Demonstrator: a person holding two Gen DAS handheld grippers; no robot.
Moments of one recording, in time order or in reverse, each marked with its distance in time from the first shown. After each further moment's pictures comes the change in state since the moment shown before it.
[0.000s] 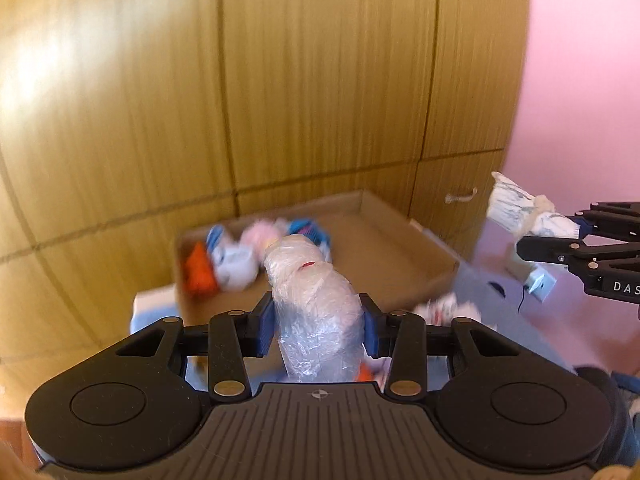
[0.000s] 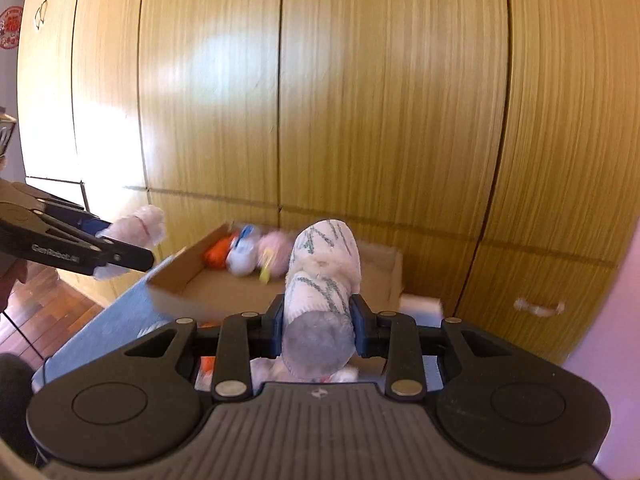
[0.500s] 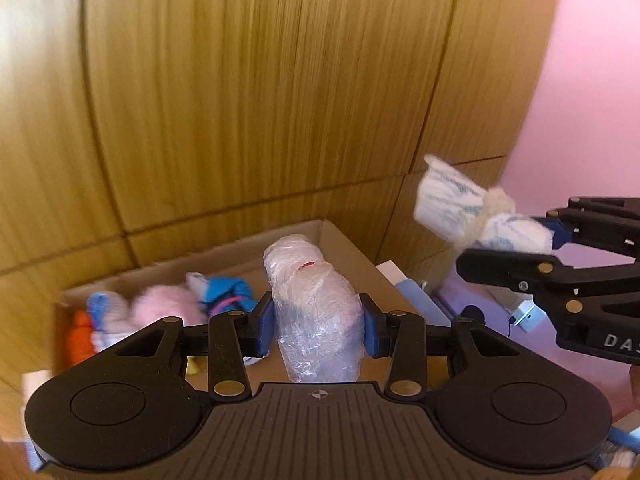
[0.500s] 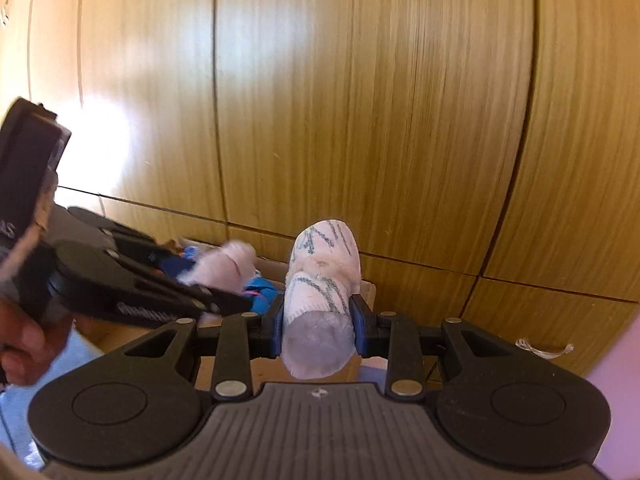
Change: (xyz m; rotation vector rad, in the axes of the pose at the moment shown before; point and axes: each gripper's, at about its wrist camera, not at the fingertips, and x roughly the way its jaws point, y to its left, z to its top) left arm 0.174 -0.028 0.072 -0.034 0.116 -0.157; right arm 0.117 -0.055 0.045 -0.006 0.101 0.006
